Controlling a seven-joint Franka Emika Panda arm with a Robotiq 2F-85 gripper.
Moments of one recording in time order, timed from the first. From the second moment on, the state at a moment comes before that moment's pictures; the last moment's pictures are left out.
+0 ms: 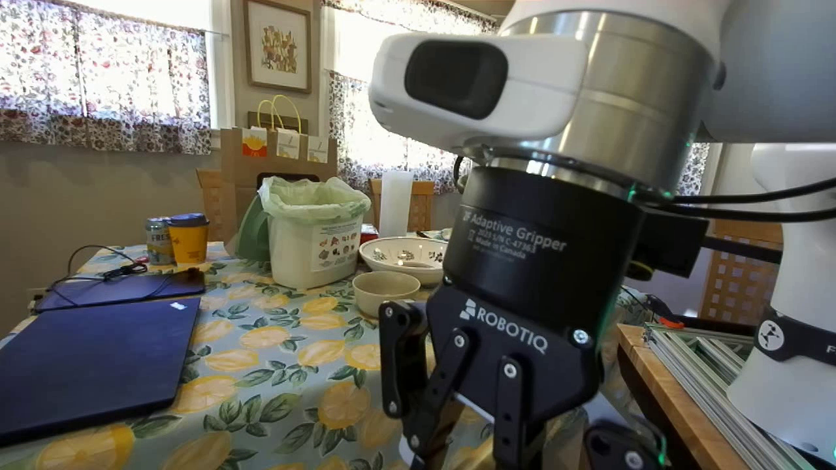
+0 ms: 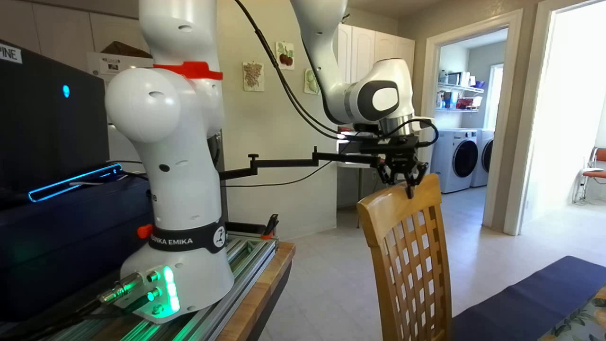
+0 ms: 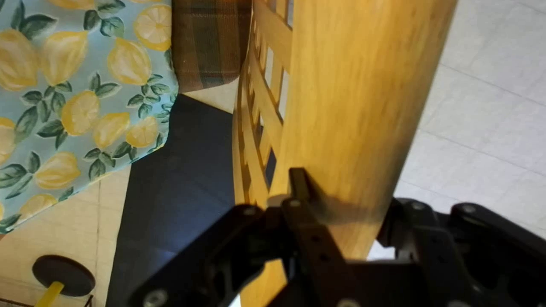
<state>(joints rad) 0.26 0.08 0.37 -2.49 -0.08 2.83 -0.38</state>
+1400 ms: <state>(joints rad) 0.20 0.06 0.48 -2.54 0.35 2.91 -0.72</state>
